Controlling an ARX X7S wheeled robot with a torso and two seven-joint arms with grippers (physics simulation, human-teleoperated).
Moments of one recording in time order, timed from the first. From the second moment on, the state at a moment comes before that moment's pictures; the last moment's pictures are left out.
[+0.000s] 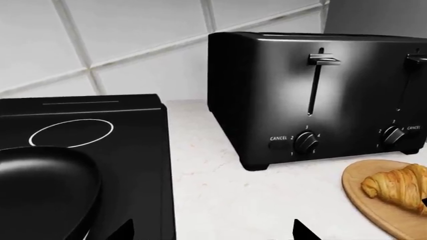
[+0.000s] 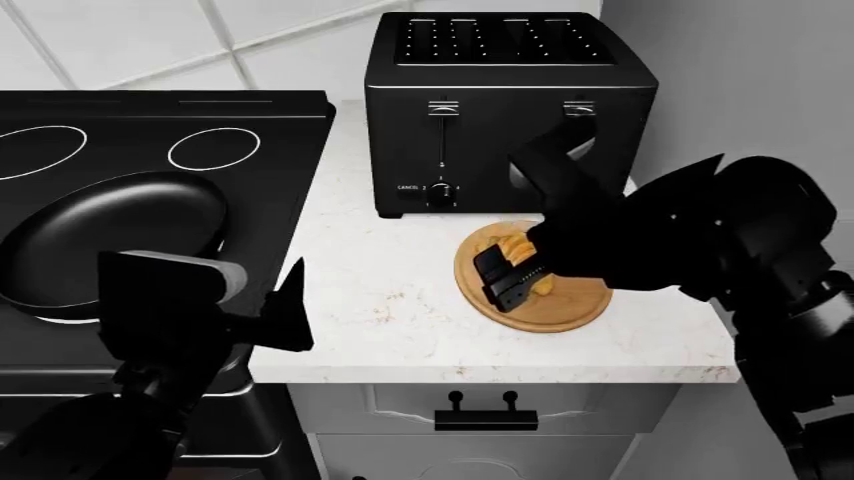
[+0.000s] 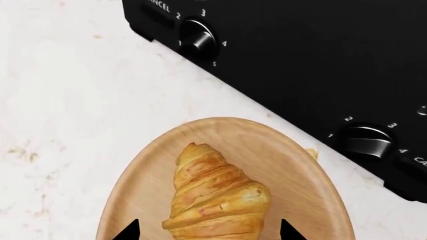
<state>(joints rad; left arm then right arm) -0.33 -0.39 -0.06 0.59 -0.60 -0.90 -0.08 1.33 0.42 -0.78 0.22 0.97 1.36 0.09</state>
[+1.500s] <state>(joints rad) -0.34 -0.40 -0.03 0.55 -0.60 -0.88 -0.10 1.33 0.42 -0.87 0.31 0.93 1.26 0.02</state>
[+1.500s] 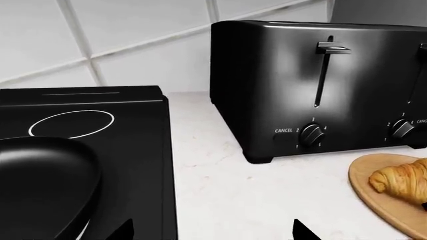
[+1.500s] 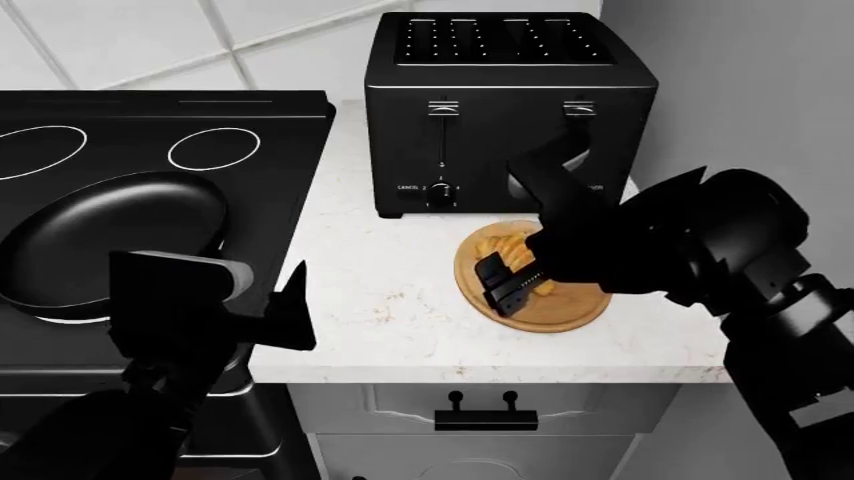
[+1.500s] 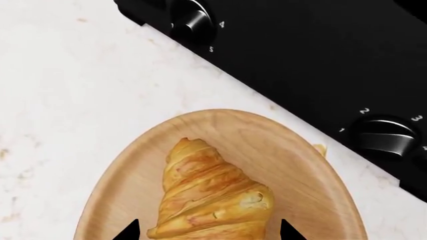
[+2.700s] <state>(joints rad) -0.32 -0.41 -0.05 0.57 -0.65 -0.87 -0.12 1.32 0.43 -0.85 0.27 0.96 1.27 0.09</state>
